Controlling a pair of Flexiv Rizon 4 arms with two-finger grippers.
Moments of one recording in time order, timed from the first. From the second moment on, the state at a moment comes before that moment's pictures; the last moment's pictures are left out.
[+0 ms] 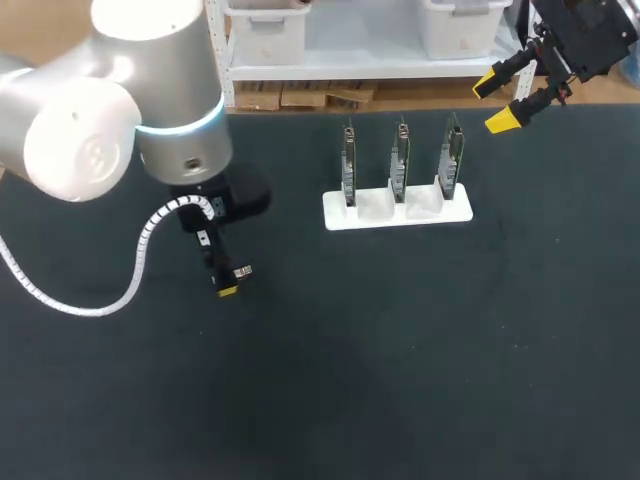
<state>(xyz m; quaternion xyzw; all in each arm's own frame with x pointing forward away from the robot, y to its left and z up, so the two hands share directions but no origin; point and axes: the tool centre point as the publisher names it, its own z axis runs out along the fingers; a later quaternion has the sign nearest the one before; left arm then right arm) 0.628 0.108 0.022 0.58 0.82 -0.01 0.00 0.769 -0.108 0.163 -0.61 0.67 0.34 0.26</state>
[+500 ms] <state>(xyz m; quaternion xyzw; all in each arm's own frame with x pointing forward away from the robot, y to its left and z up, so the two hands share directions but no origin) 0.636 0.104 0.007 0.59 0.81 -0.02 -0.01 0.769 -0.108 0.163 -0.61 0.67 0.34 0.26</state>
